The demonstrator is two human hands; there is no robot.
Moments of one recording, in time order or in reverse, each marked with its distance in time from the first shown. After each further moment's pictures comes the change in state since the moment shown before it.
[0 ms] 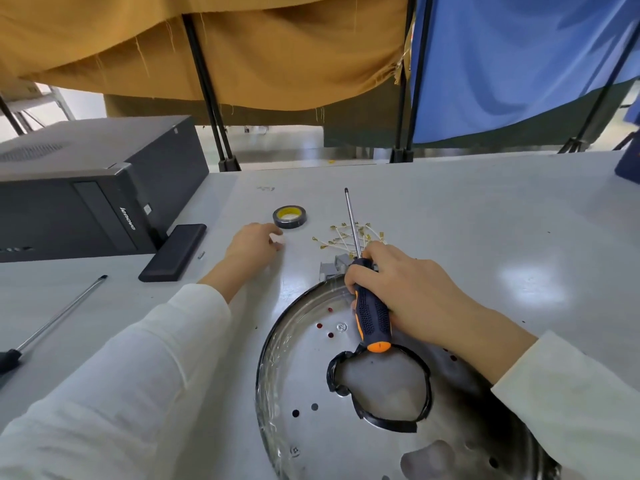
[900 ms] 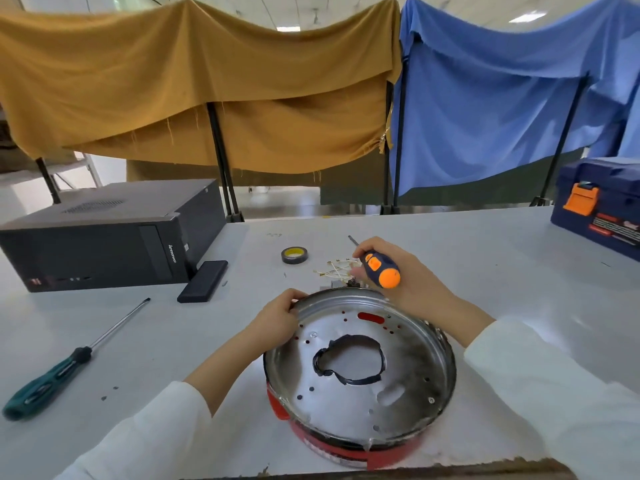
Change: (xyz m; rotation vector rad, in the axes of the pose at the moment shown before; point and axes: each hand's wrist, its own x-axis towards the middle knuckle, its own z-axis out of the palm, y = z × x) left_hand -0.173 0.050 -0.039 -0.471 -0.164 0.049; right_hand -0.027 -0.018 -0.067 0.806 0.280 0.160
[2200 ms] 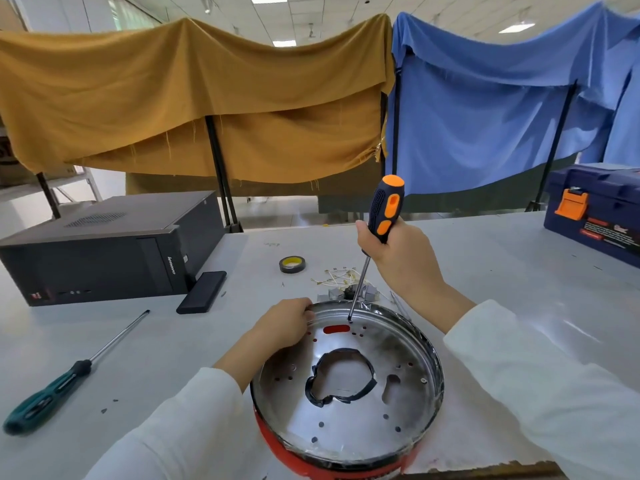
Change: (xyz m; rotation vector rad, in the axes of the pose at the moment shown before) left_hand 0.025 0.012 0.008 0.536 -0.051 0.078; right_hand 0.022 -0.031 -0.010 -0.248 0.446 0.031
